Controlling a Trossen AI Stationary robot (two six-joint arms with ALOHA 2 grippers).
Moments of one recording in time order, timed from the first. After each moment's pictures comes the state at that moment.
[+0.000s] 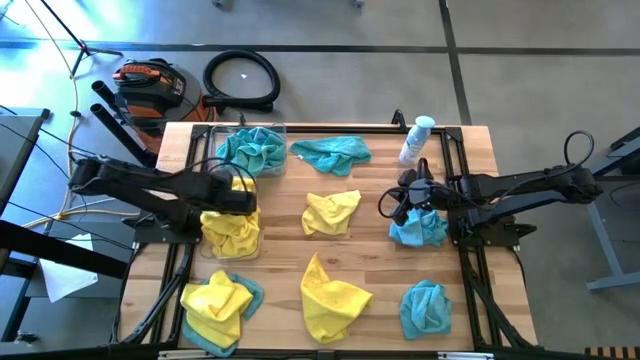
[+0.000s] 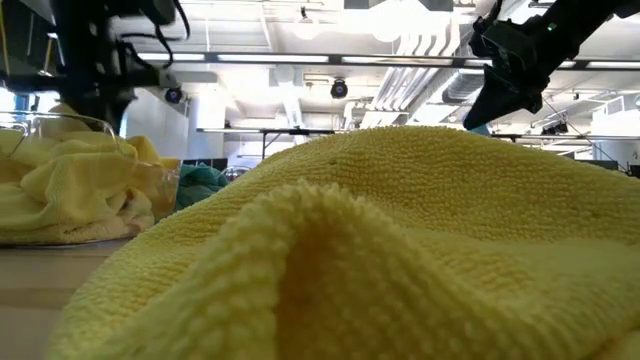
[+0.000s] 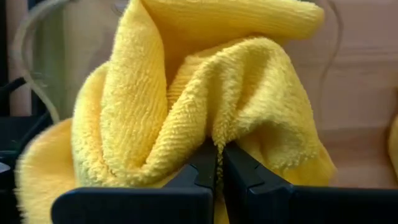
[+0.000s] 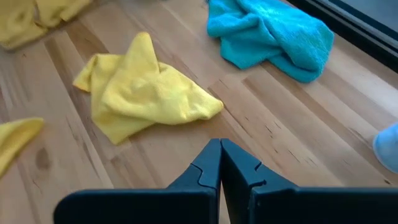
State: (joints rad) left arm -0.07 1.14 0.82 -1.19 -0.35 -1.62; right arm 0.05 0.94 0.67 -0.56 0.41 0.54
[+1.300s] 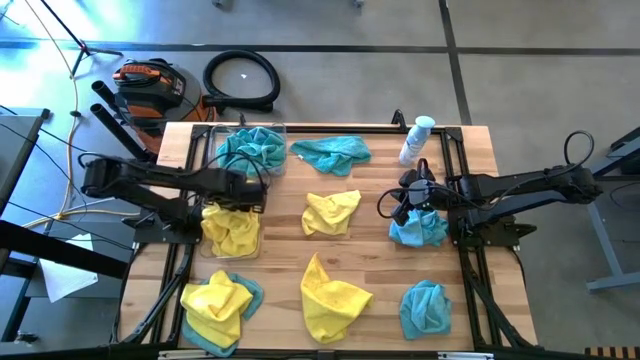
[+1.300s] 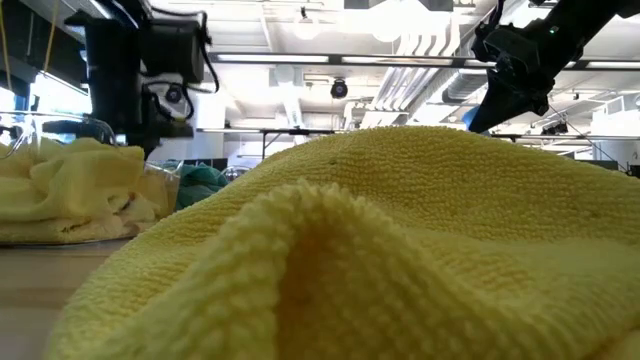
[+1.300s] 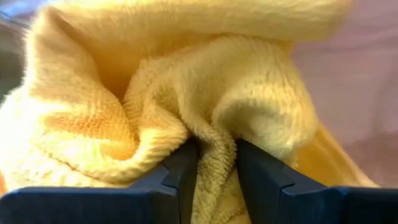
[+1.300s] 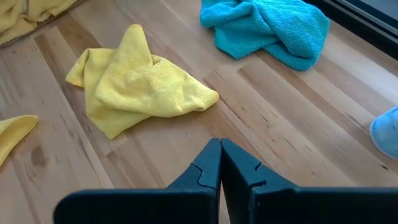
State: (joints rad) left arm 0.09 1.29 0.74 -0.98 -0.27 -1.31; right arm 0.05 0.94 0.67 -0.59 0.41 0.59
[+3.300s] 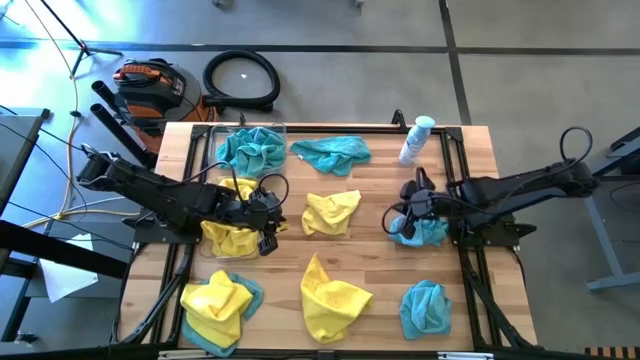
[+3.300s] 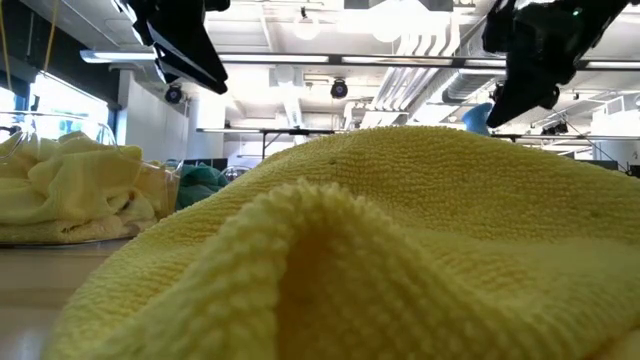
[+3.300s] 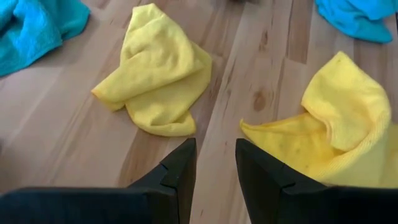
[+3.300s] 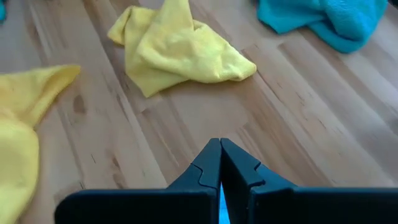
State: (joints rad) left arm -0.24 1.23 0.91 -0.51 -0.27 -0.47; right arm 0.17 0.94 0.72 -0.69 0.34 0.59
